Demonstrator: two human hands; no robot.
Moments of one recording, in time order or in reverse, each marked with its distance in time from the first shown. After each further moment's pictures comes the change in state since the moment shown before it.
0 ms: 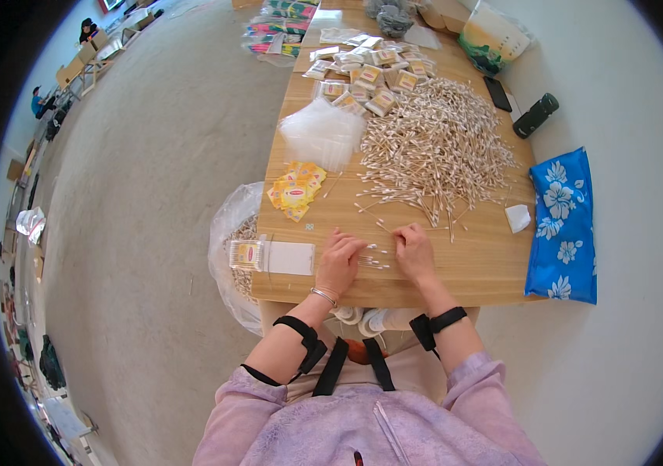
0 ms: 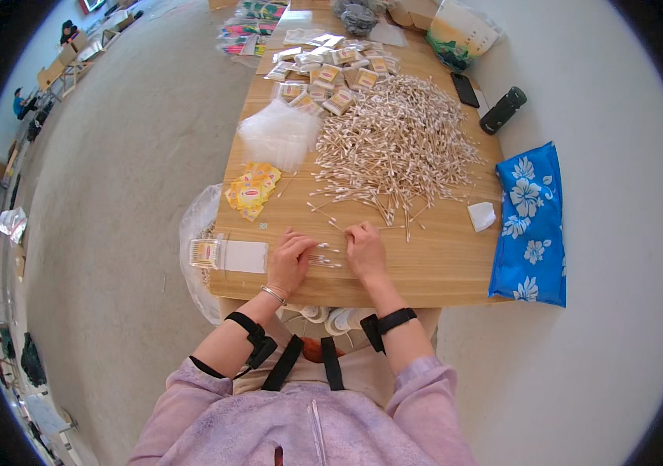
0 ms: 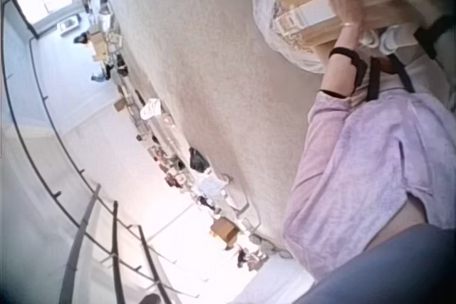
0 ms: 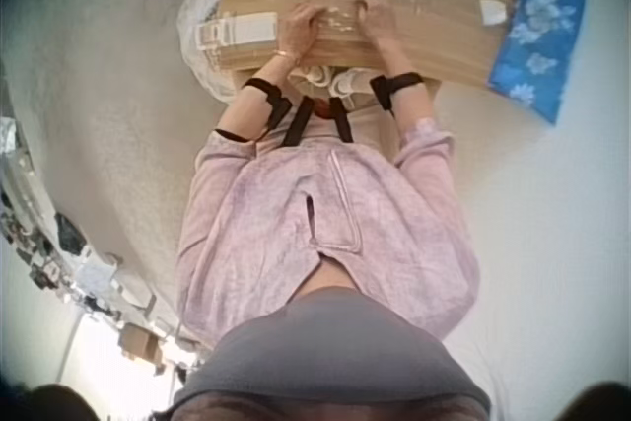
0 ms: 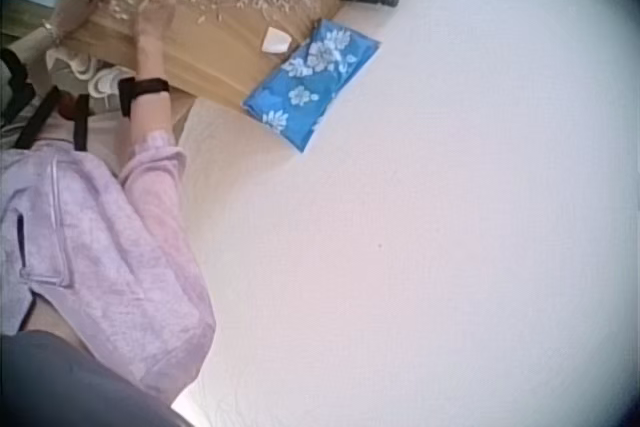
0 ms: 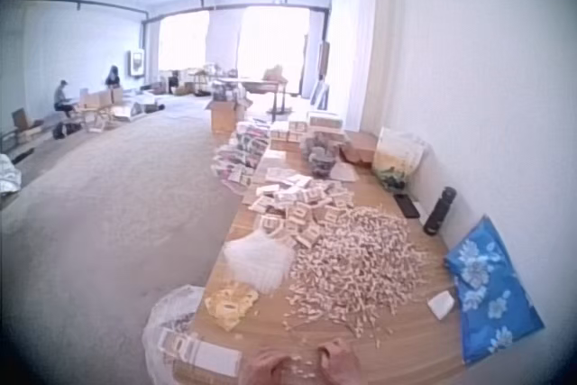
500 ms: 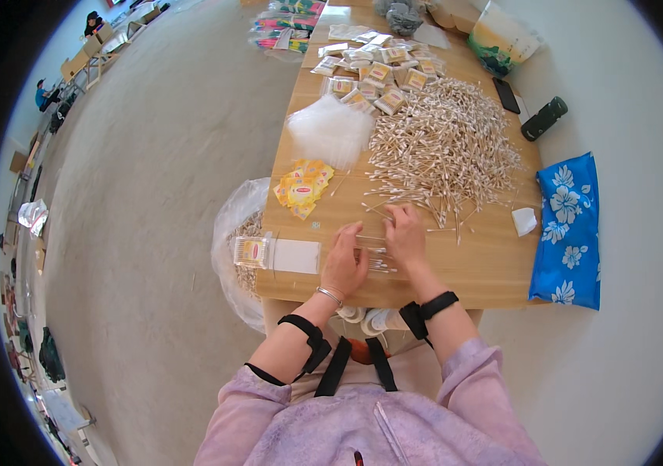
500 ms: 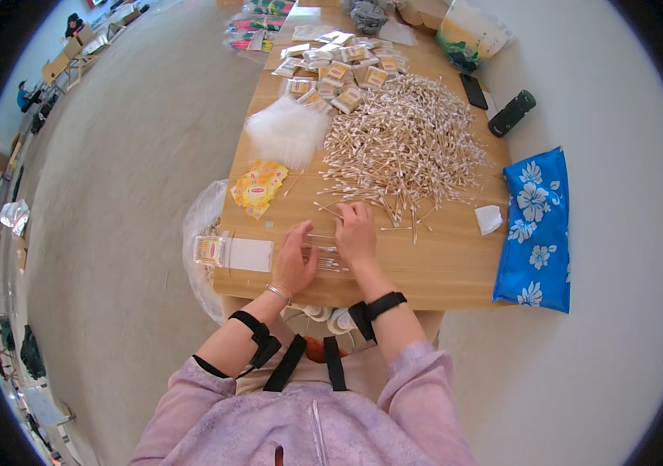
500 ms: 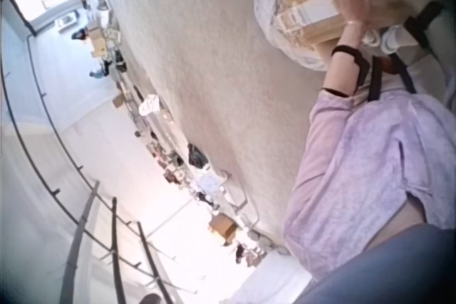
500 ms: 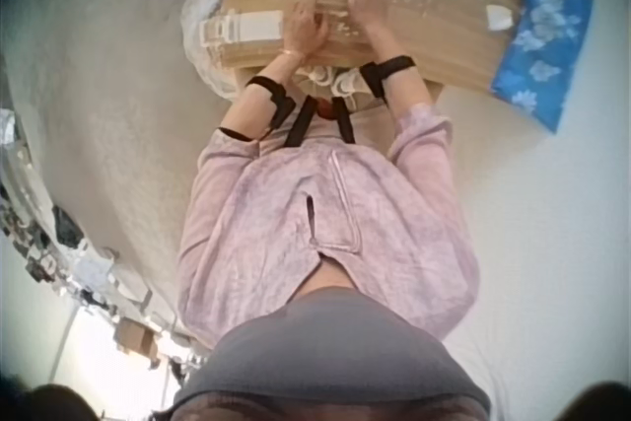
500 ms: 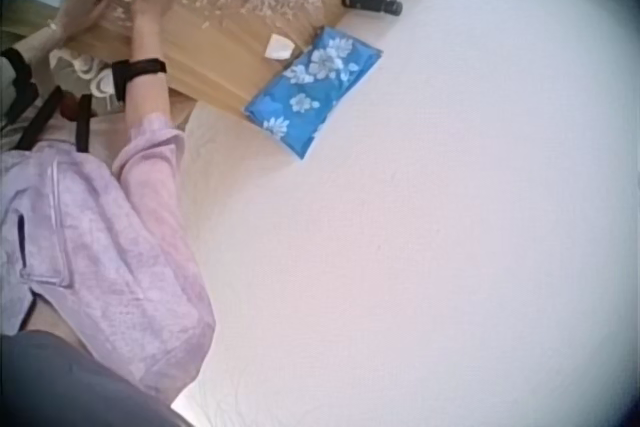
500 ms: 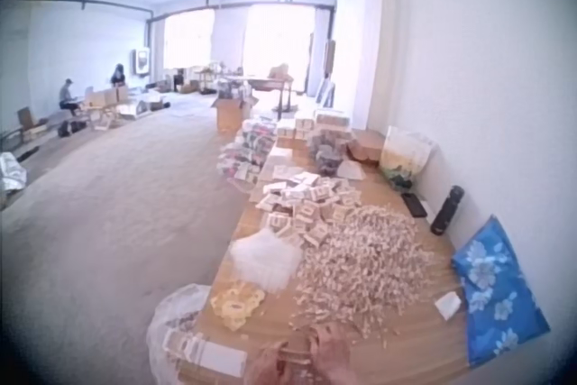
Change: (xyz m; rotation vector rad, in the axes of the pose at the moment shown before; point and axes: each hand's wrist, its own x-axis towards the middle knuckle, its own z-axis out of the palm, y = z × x) left_hand 0.001 0.012 -0.008 0.033 -0.017 -0.051; right_hand 0.029 -0.036 0.021 -0.055 0.194 -0.072
